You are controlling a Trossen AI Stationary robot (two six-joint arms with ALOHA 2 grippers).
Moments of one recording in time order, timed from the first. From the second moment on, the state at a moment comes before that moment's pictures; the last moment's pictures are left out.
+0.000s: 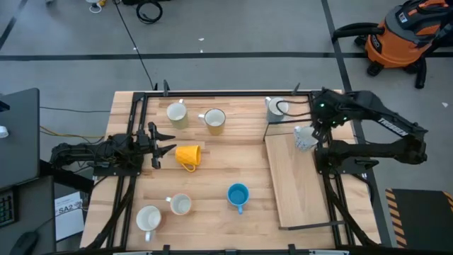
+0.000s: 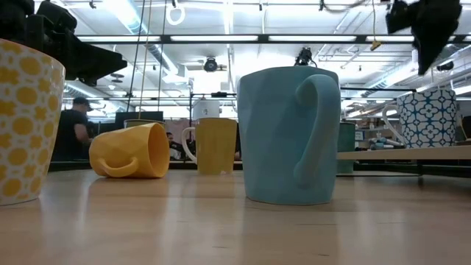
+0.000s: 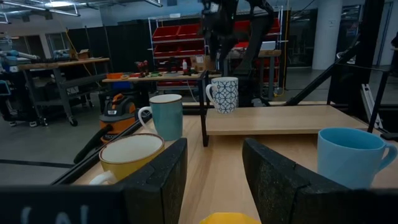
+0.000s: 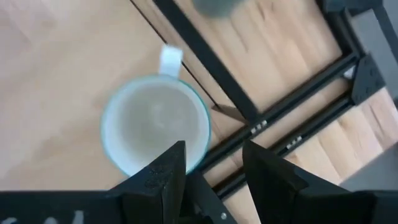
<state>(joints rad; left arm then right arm) 0.00 0.00 0.01 0.09 -0.22 0.06 -0.51 0.85 1.13 -1.55 0.12 0.07</state>
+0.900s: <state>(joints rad) -0.01 0.05 0.08 0.24 -0.18 -0.08 -0.48 0.94 1.32 -1.03 -0.08 0.04</state>
